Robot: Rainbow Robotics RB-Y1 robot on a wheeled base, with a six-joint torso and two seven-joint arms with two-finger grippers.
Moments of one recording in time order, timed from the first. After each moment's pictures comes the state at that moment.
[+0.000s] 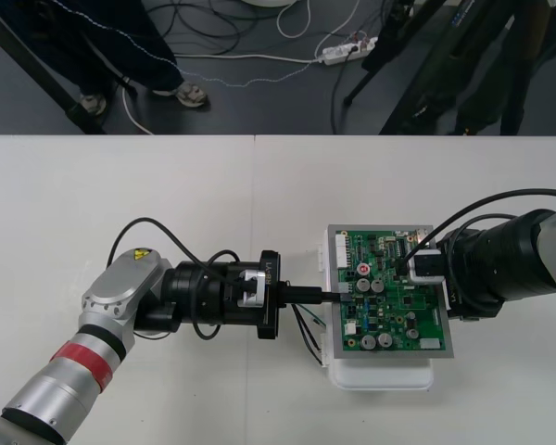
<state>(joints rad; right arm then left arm) -0.19 -0.68 0.15 -2.04 2.34 -1.57 -0.46 -0.40 0.22 -0.32 -1.01 -1.11 -1.38 -0.72</state>
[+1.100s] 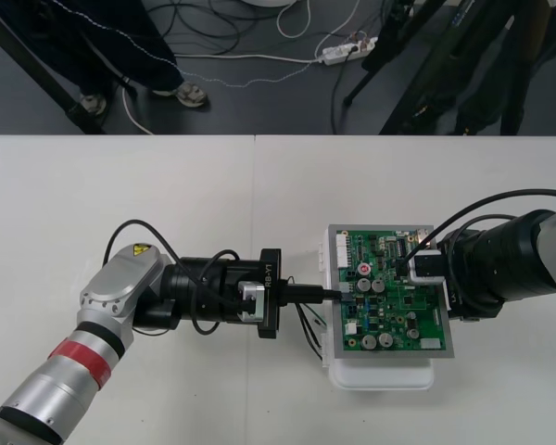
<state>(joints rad) -0.19 -0.68 0.15 -2.03 2.34 -1.57 -0.46 -0.40 0.23 -0.33 -1.05 -1.11 -1.38 -0.91</state>
